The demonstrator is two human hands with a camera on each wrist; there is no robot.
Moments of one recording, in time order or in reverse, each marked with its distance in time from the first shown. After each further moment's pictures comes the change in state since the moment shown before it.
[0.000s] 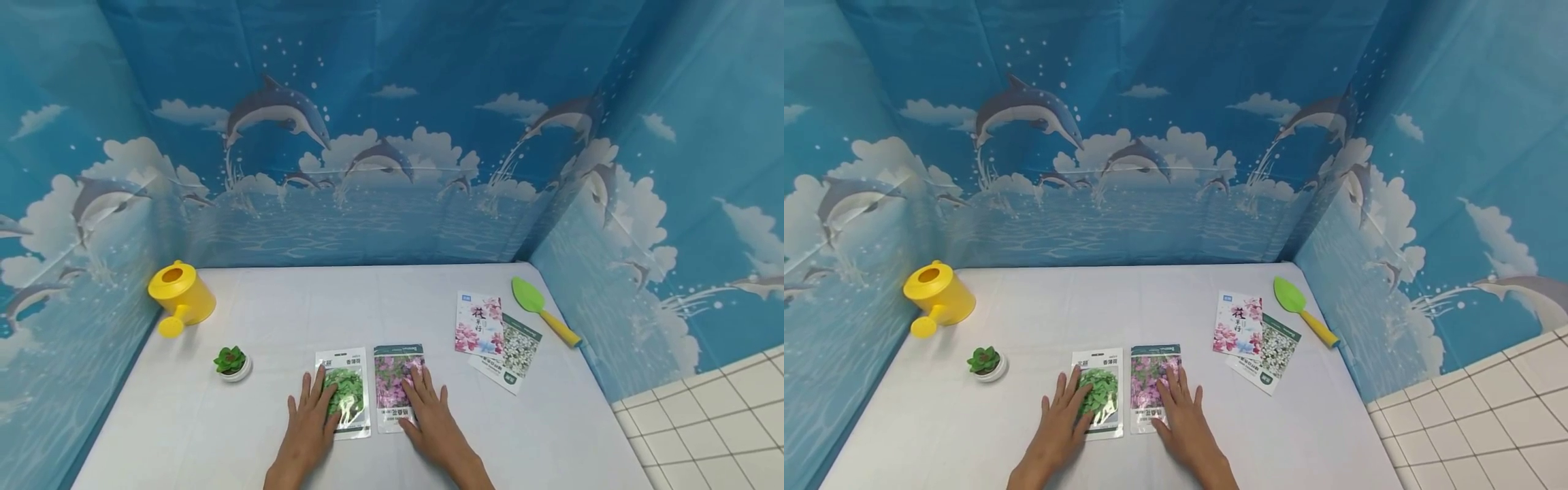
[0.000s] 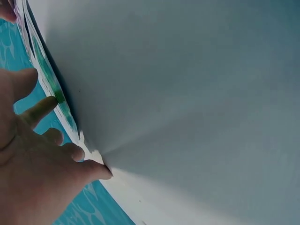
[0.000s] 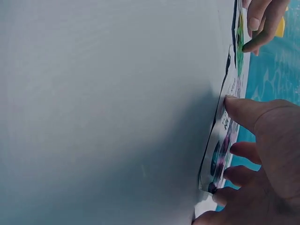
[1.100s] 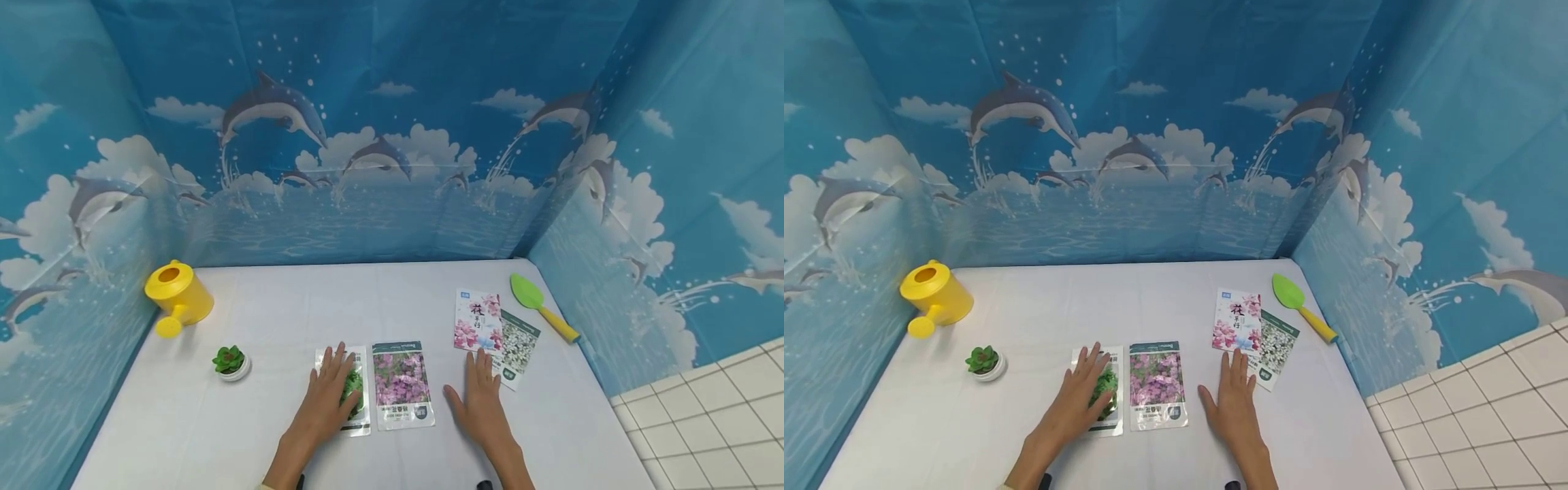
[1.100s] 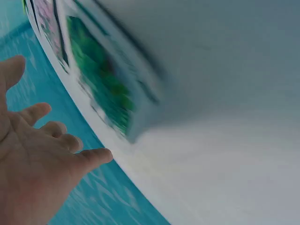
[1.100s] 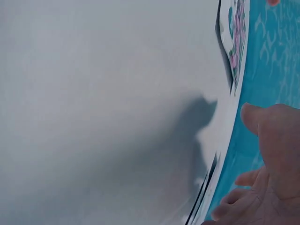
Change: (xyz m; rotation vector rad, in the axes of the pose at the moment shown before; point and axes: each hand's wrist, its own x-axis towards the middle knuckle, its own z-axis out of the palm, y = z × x) left_hand 0.039 0.027 -0.010 -0.022 -0.036 0.129; right_hand -0.010 0.060 -0.038 -0.060 0.199 0.304
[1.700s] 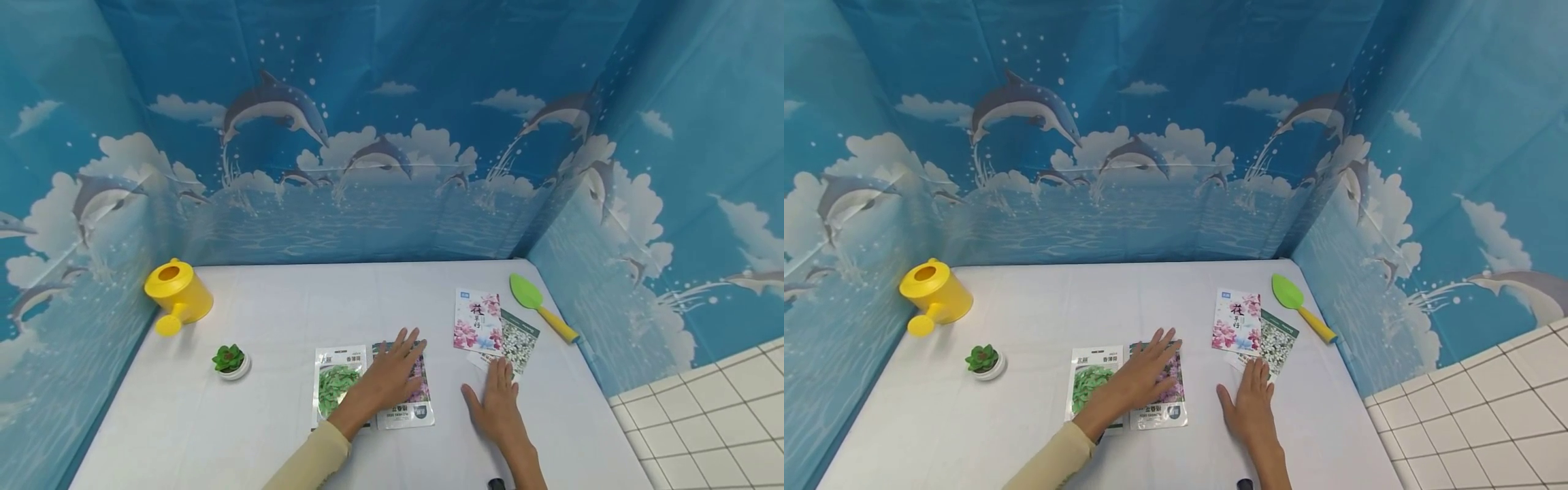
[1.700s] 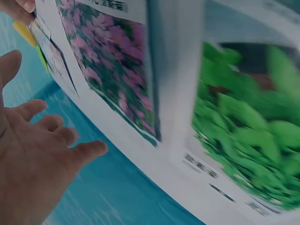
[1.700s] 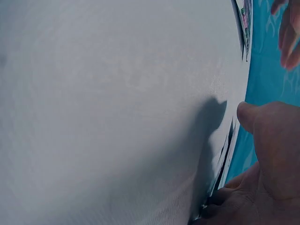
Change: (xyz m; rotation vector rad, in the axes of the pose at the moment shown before) left_hand 0.077 0.076 0.035 0.161 -0.245 0.257; right_hand 0.001 0.034 -0.010 0.022 -0.122 0.183
